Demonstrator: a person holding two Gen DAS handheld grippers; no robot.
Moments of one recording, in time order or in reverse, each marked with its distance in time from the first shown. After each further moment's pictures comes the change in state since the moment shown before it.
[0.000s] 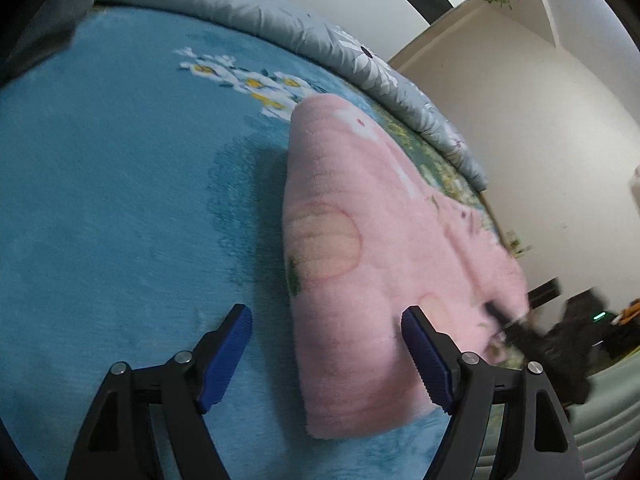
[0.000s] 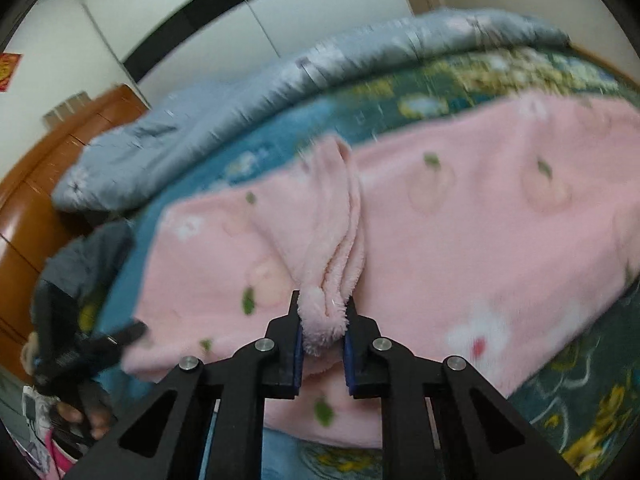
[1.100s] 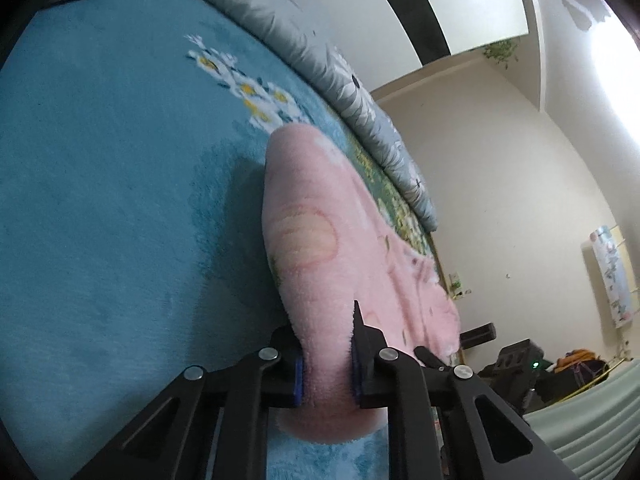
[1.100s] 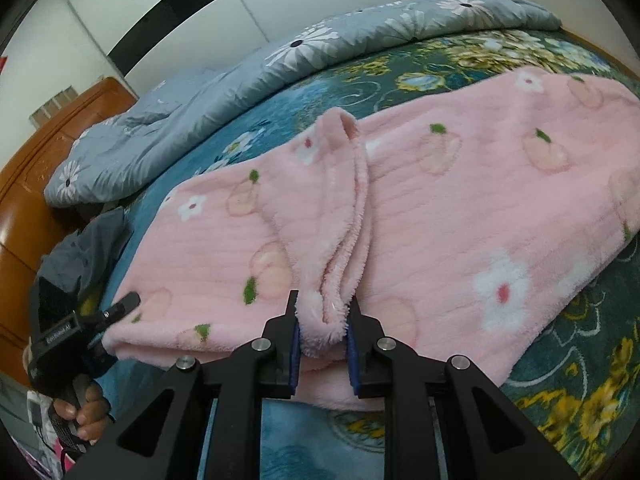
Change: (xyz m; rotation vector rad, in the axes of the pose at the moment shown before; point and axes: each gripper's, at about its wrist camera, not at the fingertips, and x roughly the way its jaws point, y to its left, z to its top) left arm -0.018 0.014 0.012 -0.156 -0.090 -0.190; right arm -0.012 0.027 -0.008 0.010 0.045 -0.028
